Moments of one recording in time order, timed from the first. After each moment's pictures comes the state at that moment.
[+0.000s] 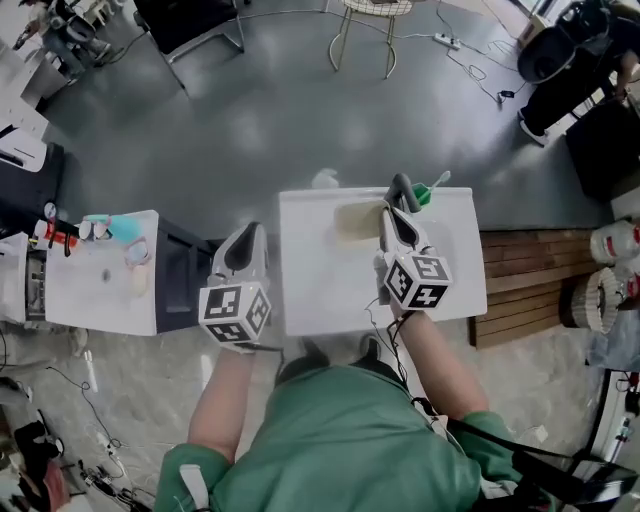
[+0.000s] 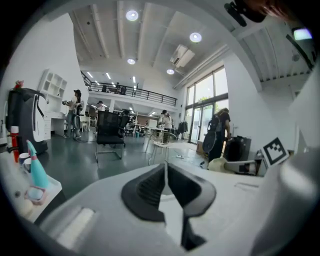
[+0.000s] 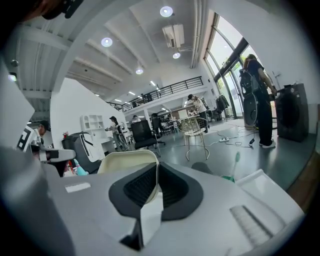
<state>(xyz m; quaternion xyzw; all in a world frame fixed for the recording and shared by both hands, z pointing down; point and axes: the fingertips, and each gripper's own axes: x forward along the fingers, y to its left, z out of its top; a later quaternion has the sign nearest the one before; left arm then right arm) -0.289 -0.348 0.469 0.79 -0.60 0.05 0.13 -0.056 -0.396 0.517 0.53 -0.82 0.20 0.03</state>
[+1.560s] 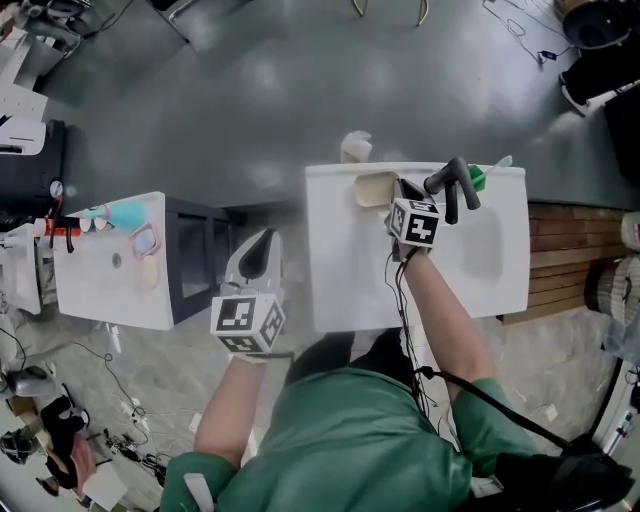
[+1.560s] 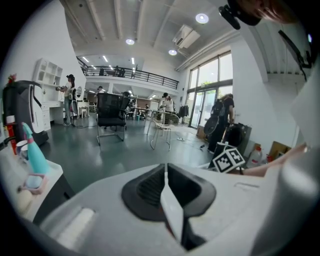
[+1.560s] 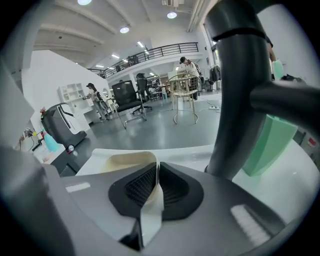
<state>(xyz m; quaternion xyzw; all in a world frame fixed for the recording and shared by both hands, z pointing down) -0.326 -0.376 0.571 0.78 -0.58 0.13 0.20 -0.092 -0.507 0.752 0.55 -0.75 0.31 0.20</state>
